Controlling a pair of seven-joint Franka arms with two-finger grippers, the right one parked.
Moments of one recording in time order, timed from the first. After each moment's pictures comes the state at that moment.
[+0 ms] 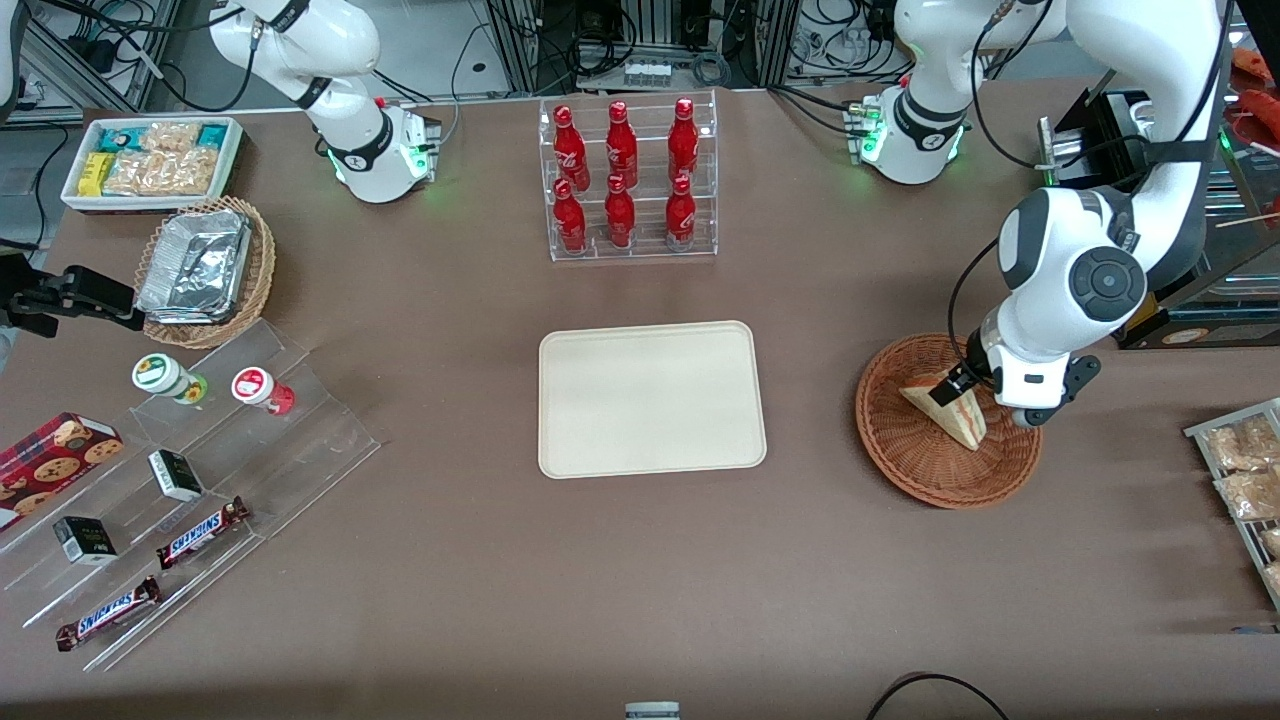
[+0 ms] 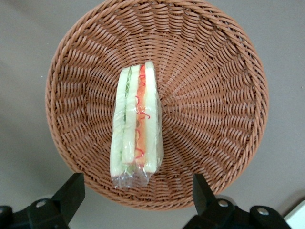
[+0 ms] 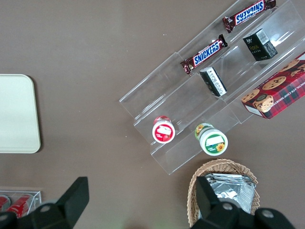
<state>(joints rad) 0.00 0.15 -0.12 -2.17 0.04 2.24 -0.84</state>
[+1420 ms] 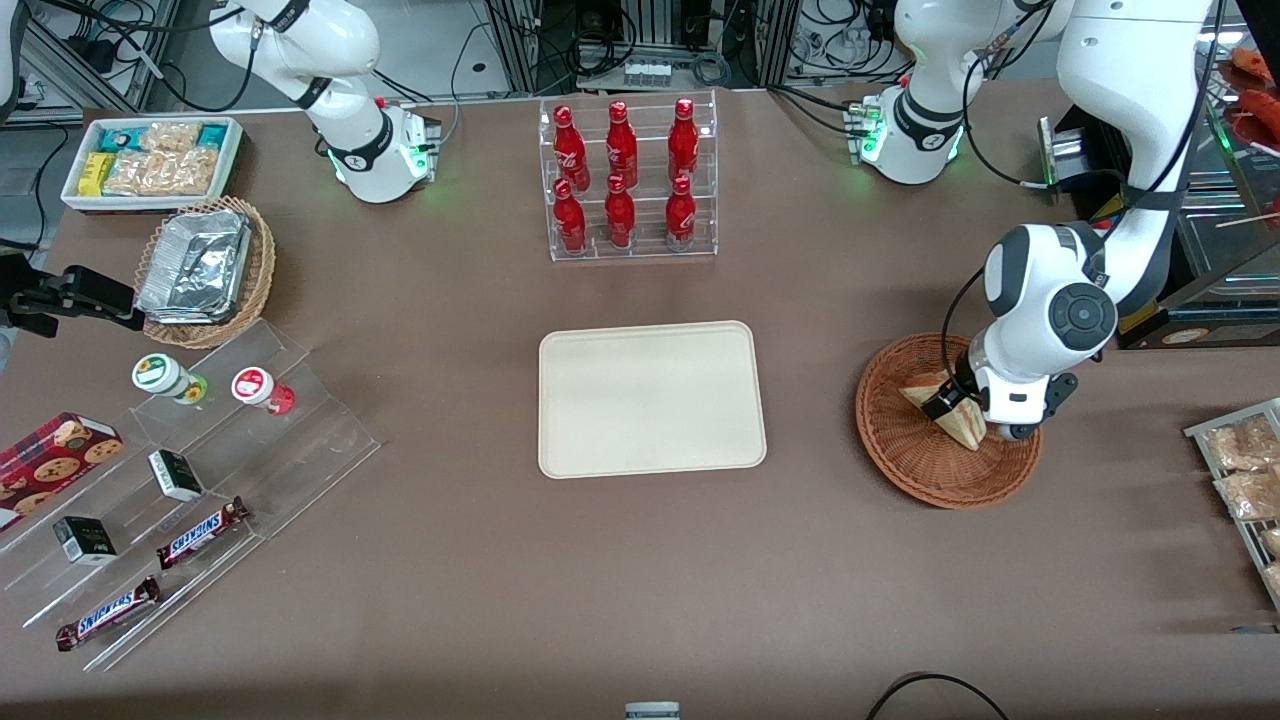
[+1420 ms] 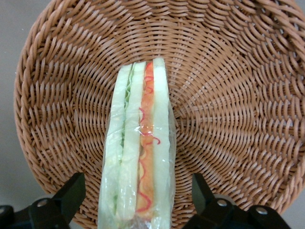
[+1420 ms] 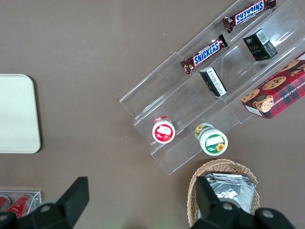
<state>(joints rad) 0.02 0.27 -0.12 -2.20 0.04 2.36 -0.84</state>
